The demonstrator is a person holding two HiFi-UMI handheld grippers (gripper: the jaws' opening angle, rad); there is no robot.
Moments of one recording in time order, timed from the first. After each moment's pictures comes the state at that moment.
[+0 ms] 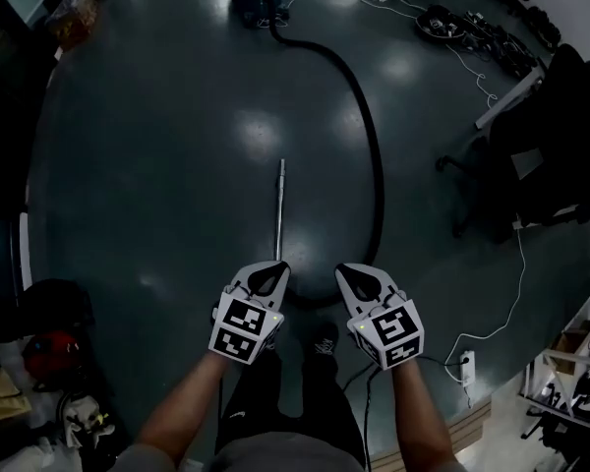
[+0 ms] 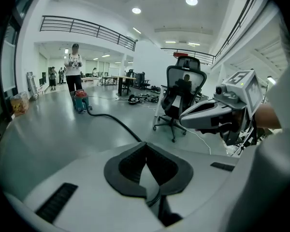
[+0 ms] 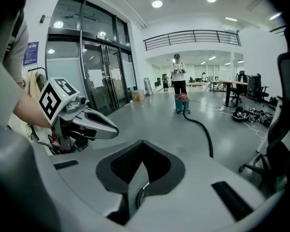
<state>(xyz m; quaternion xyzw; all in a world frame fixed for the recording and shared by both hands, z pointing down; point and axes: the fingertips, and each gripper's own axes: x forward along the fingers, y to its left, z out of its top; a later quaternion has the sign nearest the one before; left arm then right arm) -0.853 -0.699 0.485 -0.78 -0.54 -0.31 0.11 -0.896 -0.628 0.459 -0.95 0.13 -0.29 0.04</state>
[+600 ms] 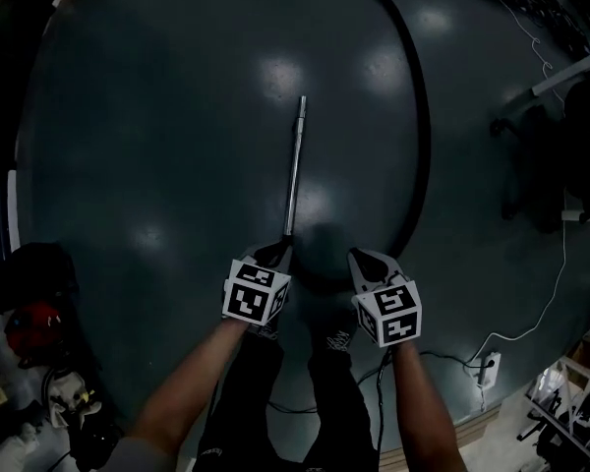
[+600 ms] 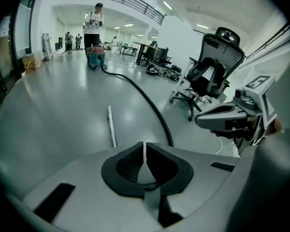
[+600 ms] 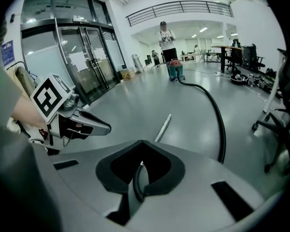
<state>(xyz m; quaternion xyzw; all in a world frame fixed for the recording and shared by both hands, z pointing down) -0.828 -0.721 0.826 -0.75 -0.45 -0.48 0.08 -0.879 -0.619 0.792 -0.90 0.10 -0.42 0.09</state>
